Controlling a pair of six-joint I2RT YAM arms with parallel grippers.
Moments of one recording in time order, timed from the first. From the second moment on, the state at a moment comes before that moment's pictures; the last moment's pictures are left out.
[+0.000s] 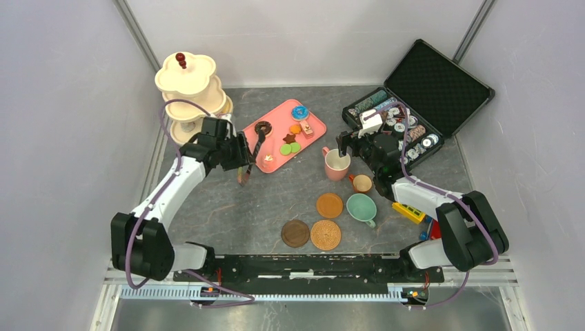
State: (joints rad) left arm -0.22 1.30 1.00 -0.55 0.17 -0.46; right arm 0.40 1.40 0.61 0.65 0.04 -0.02
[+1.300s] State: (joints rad) left arm -0.57 1.59 1.19 -0.83 -0.21 -0.26; right arm 0.40 1.40 0.61 0.63 0.05 -0.03
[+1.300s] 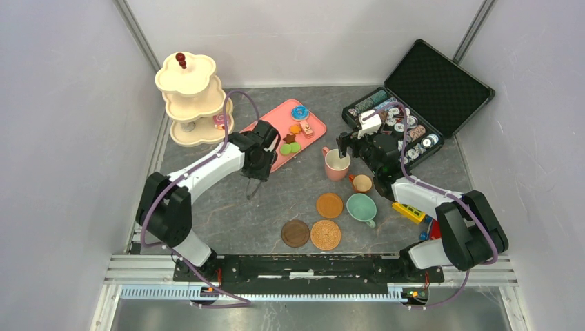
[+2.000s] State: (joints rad) left arm -0.57 1.59 1.23 -0.84 -0.28 -0.26; right arm 0.40 1.40 0.61 0.63 0.04 -0.03
